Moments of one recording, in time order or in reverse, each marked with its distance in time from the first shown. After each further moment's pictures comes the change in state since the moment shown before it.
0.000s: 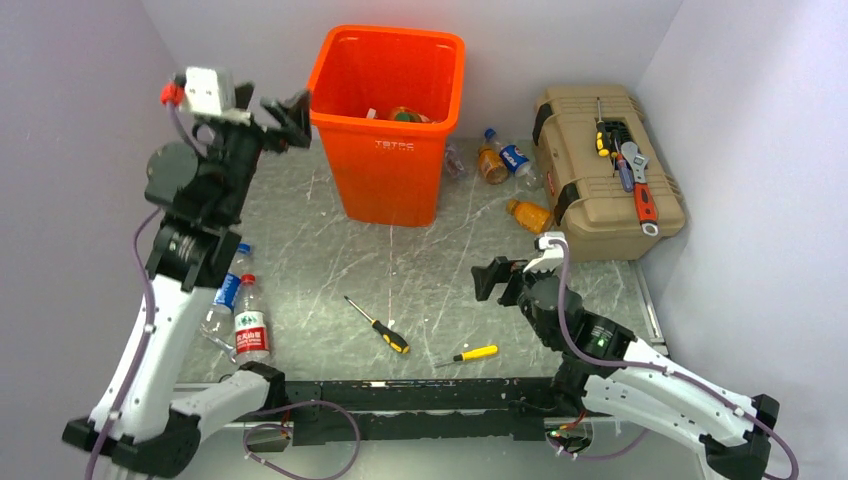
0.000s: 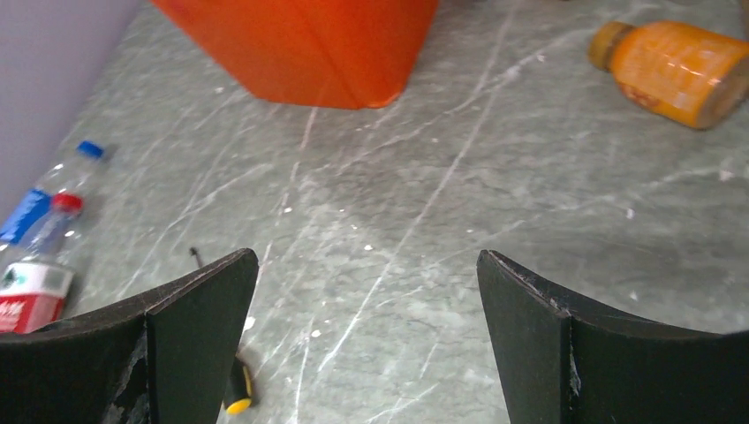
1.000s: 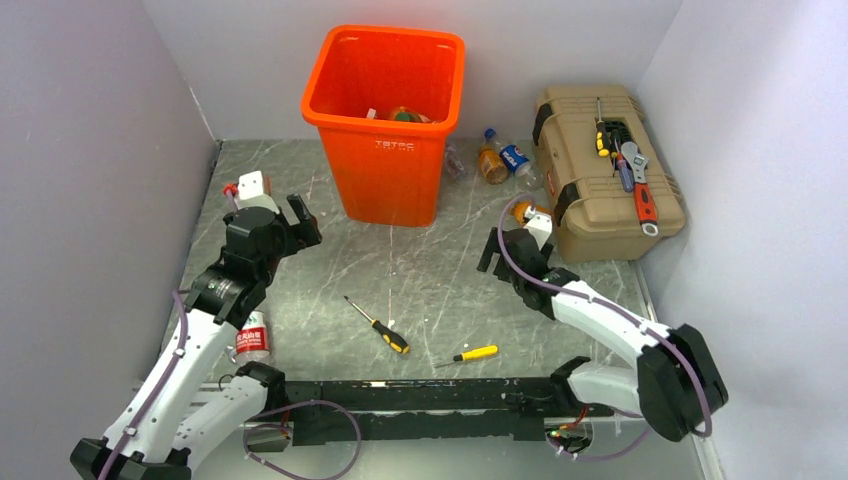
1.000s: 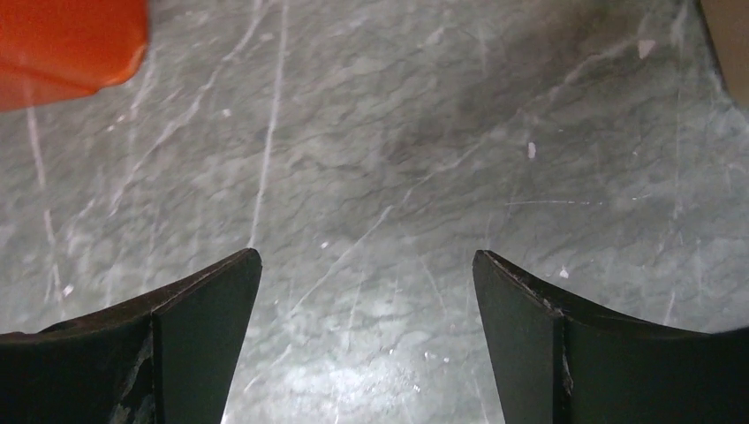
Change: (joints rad) left arm 0.000 -0.306 -0.650 -0.442 -0.334 -0.362; right arm -0.416 0.574 0.048 0.098 -0.157 0.122
